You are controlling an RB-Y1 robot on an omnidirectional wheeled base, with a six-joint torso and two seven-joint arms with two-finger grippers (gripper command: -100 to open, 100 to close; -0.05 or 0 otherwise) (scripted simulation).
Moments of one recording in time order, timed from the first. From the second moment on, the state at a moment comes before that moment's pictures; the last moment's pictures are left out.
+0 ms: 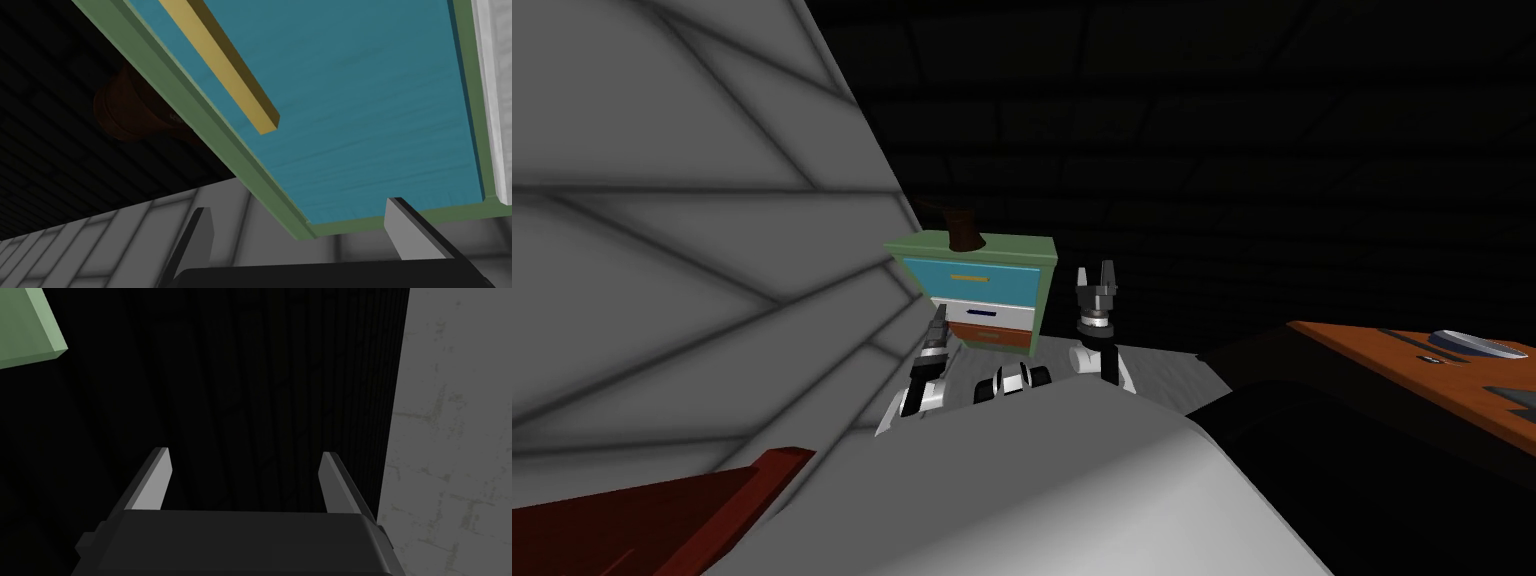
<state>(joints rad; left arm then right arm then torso) 0.32 0.12 -0.06 -1.75 -0.11 -0.49 -0.18 0.48 0.01 0.02 -2.27 0.01 -0.62 -0.05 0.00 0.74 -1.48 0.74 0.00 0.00</state>
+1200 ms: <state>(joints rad) 0.24 0.12 -0.10 -1.43 -0.15 -0.48 -0.21 0.48 0.01 0.02 -2.27 0.01 -0.62 -0.05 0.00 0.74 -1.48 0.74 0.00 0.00</state>
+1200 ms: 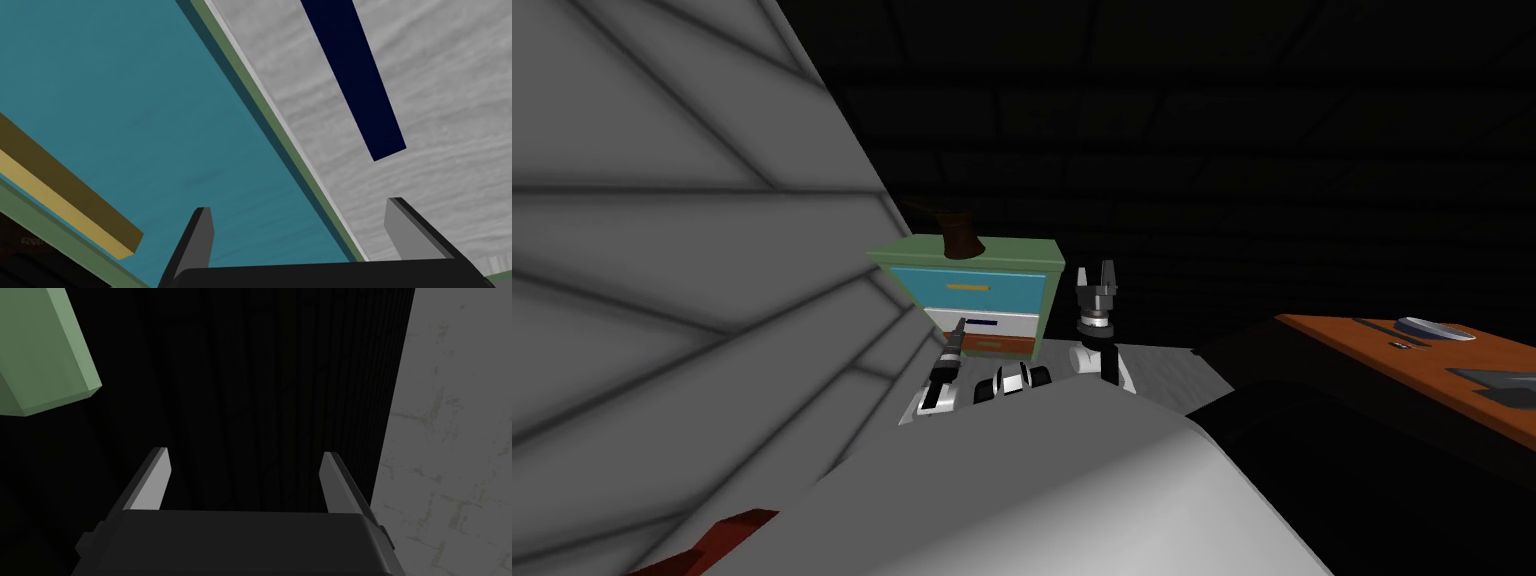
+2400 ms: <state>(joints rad) 0.29 0.09 -0.17 -1.31 -0.09 -0.51 -0.33 0.48 0.01 0.02 -2.27 0.01 -0.62 -0.05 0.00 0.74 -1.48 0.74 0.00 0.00</state>
